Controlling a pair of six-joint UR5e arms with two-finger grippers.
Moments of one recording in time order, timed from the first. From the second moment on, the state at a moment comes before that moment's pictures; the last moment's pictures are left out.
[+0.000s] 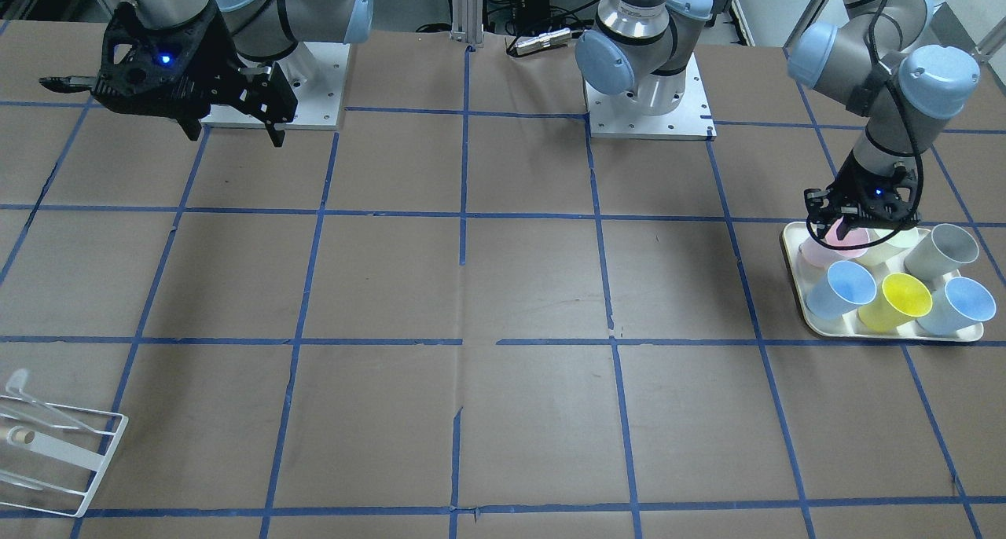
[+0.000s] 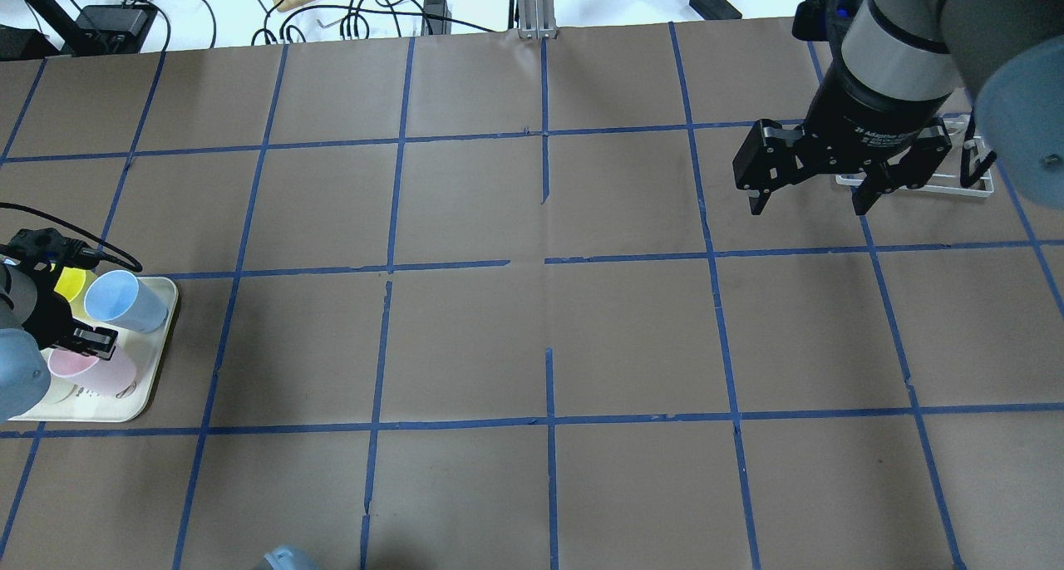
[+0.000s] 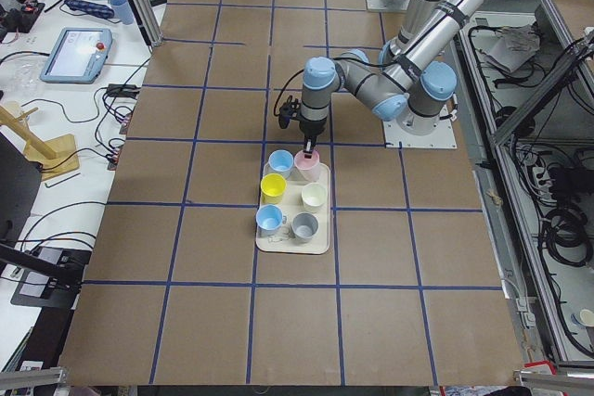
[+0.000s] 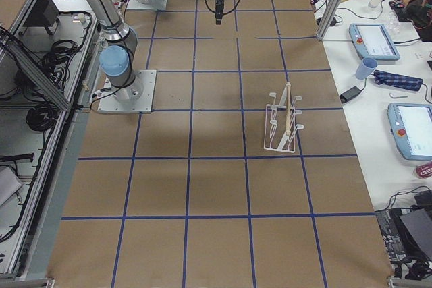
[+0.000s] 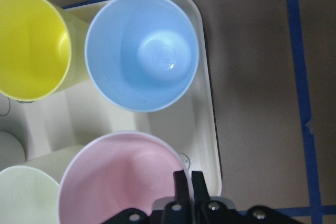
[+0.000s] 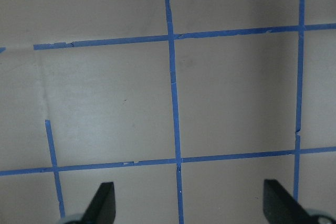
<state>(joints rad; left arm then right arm) -0.86 -1.58 -2.24 -0.75 1.68 0.91 1.57 -1.68 1.66 -1.53 -1.58 0.05</state>
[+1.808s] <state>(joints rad) -1.41 -1.47 -1.73 -1.52 1.58 0.26 1.57 -1.69 1.66 -1.53 -1.58 0.06</state>
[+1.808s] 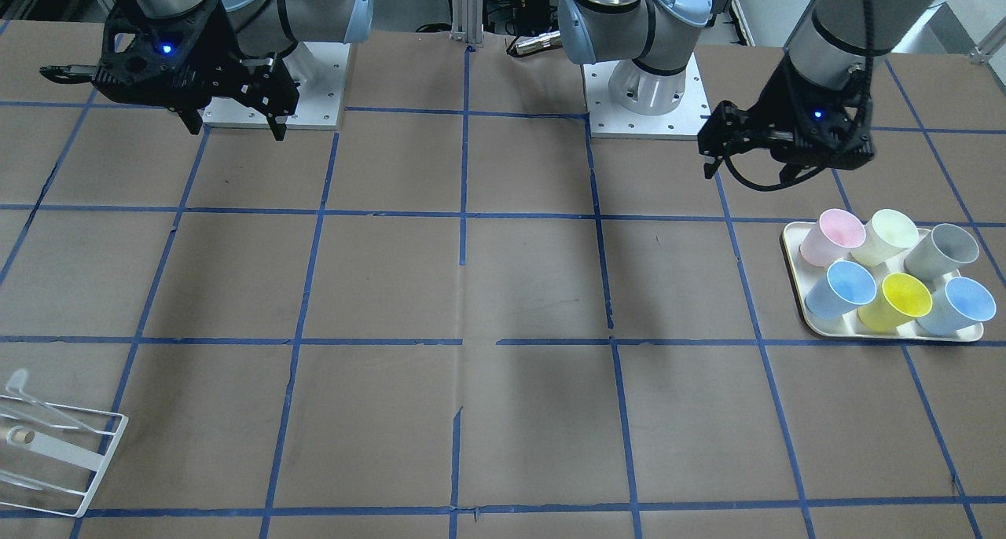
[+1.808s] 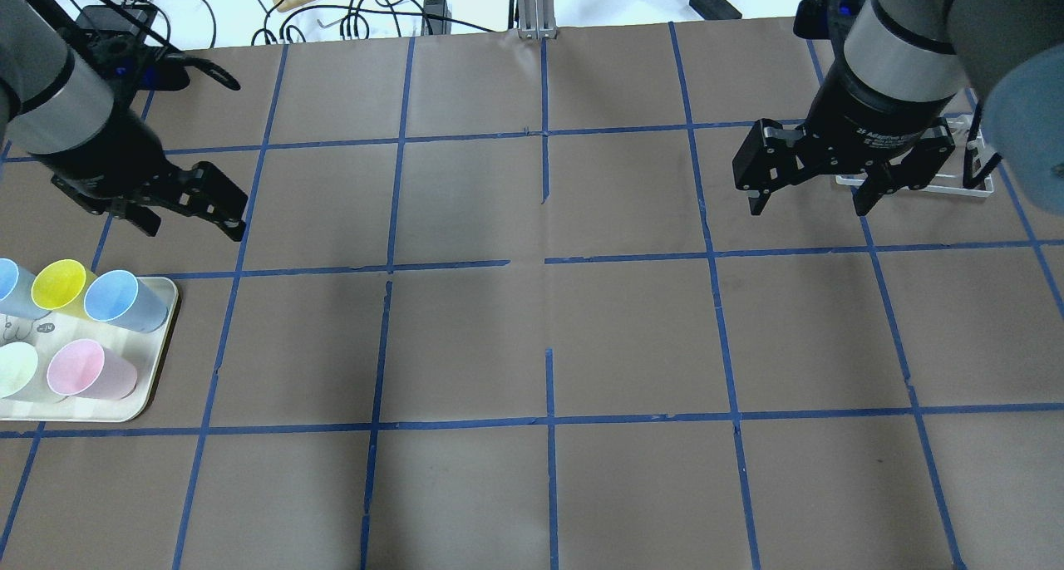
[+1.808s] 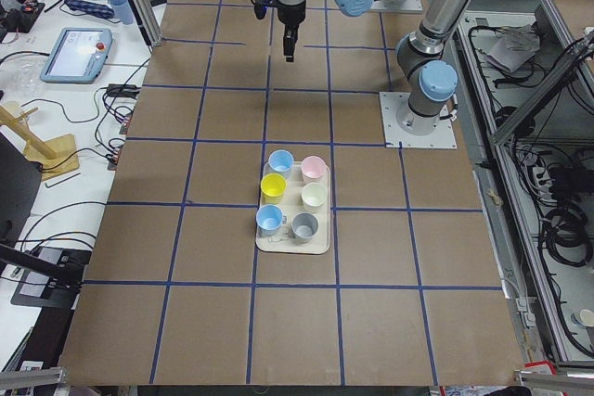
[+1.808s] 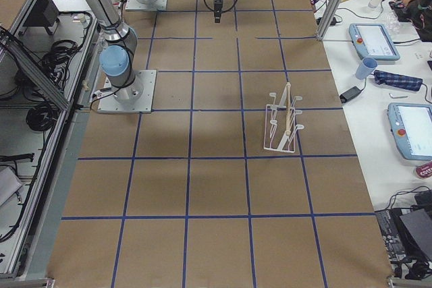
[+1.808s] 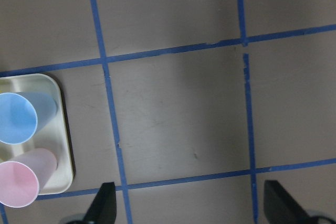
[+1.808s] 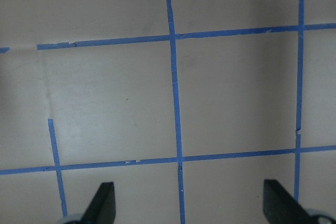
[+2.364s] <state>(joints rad) -1.58 -1.51 -1.65 -1.52 1.57 0.03 1.57 -1.69 1.66 -1.52 -1.58 0.05</state>
